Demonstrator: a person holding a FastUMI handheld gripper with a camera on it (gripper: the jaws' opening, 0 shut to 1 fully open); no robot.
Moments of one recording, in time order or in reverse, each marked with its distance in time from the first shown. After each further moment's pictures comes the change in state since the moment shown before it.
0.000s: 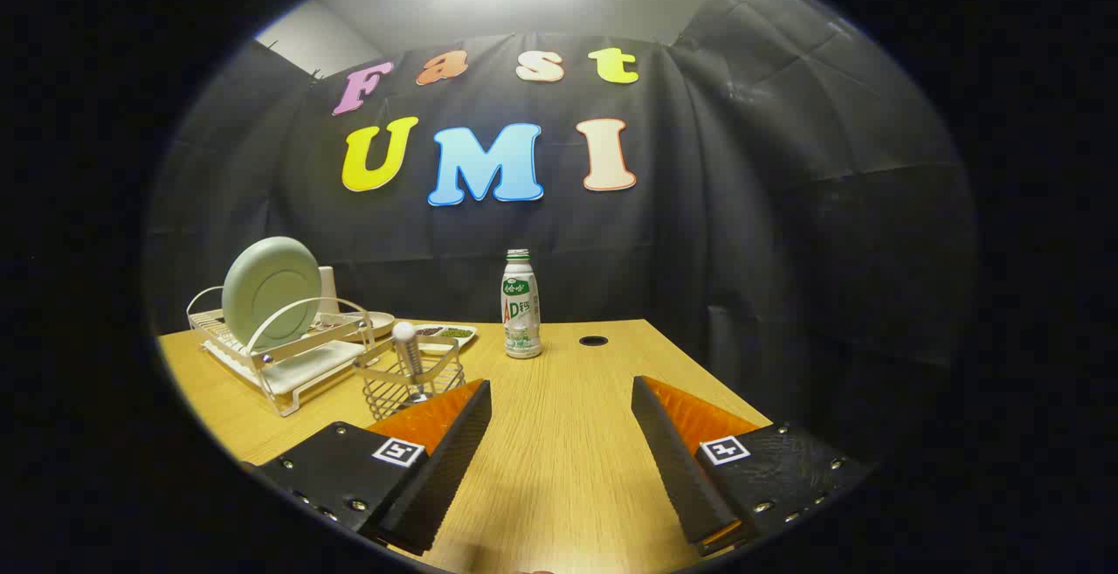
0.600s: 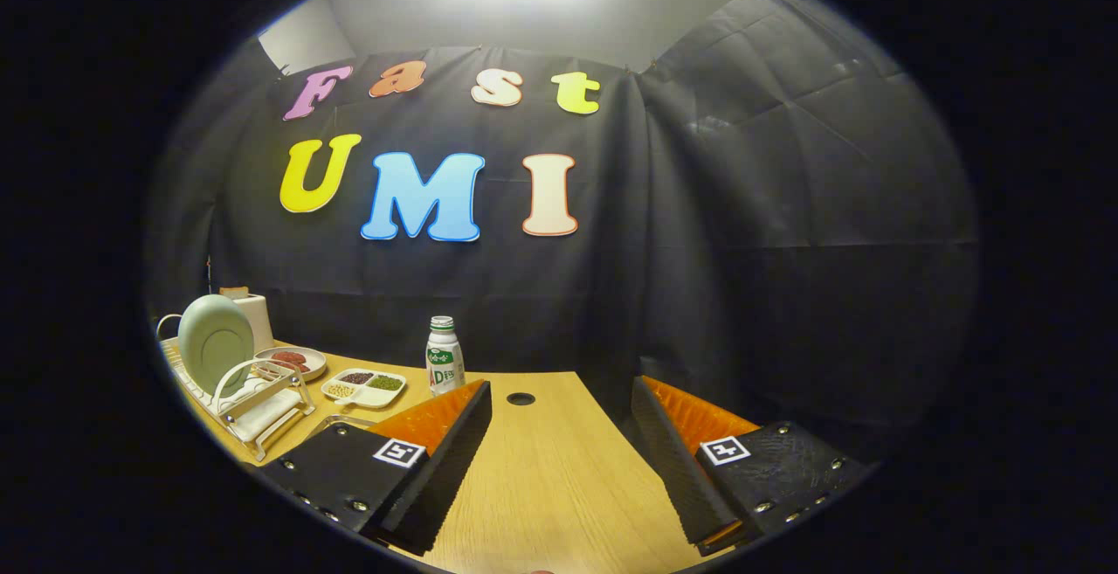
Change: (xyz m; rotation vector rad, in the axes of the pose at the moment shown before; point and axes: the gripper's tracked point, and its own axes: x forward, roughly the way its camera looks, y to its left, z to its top) arm -0.022 -0.055 0.116 -0.086 -0.040 -0.232
